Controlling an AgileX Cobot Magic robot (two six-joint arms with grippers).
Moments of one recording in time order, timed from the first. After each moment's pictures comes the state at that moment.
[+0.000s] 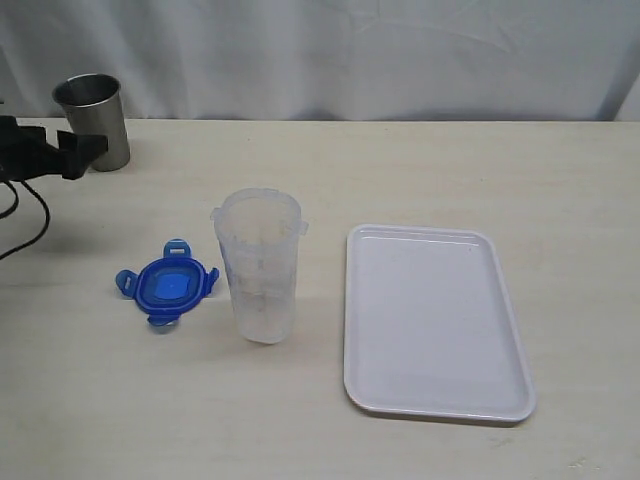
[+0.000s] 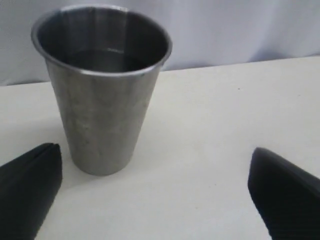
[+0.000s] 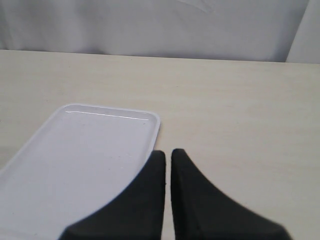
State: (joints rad) left arm 0.23 2.11 -1.09 0.99 -0.73 -0.72; right arm 0.06 0.00 0.00 -0.01 0.34 -0.02
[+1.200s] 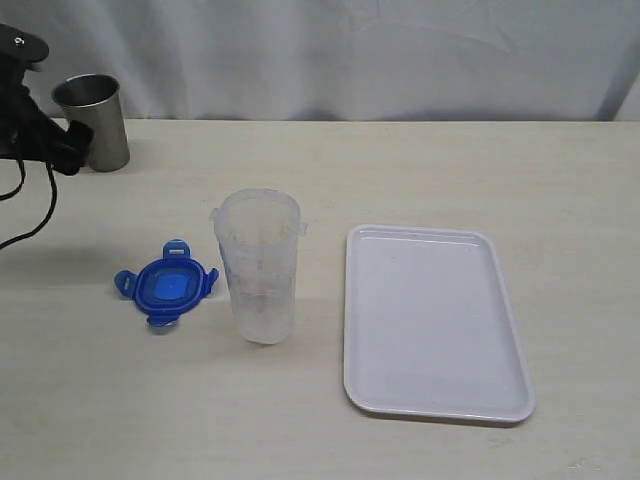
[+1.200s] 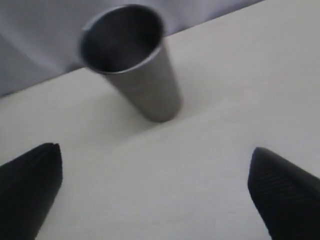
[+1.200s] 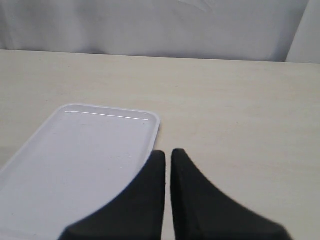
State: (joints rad) left arm -0.08 1.74 -0.99 1.75 0.12 -1.41; right arm 0.06 0.00 0.00 -0.01 0.34 -0.02
